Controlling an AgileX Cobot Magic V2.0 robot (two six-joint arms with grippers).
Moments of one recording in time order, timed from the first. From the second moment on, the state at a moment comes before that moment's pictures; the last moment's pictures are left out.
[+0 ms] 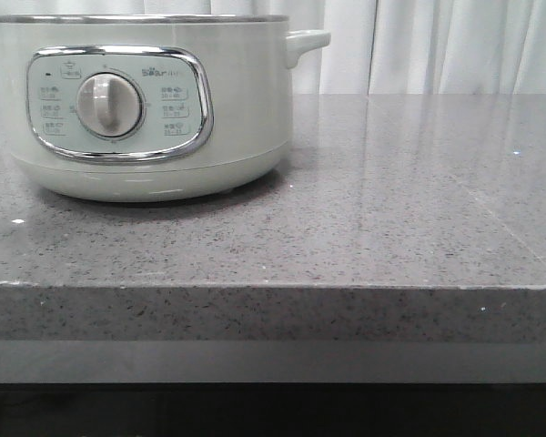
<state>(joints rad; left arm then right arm) -0.41 1.04 -1.30 -0.15 0.95 0.13 0.19 0.26 -0.32 0.30 0.28 -0.27</state>
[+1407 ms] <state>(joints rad) -0.39 1.69 -1.80 -0.15 0.99 0.13 0.19 0.26 -0.32 0.30 0.28 -0.27</state>
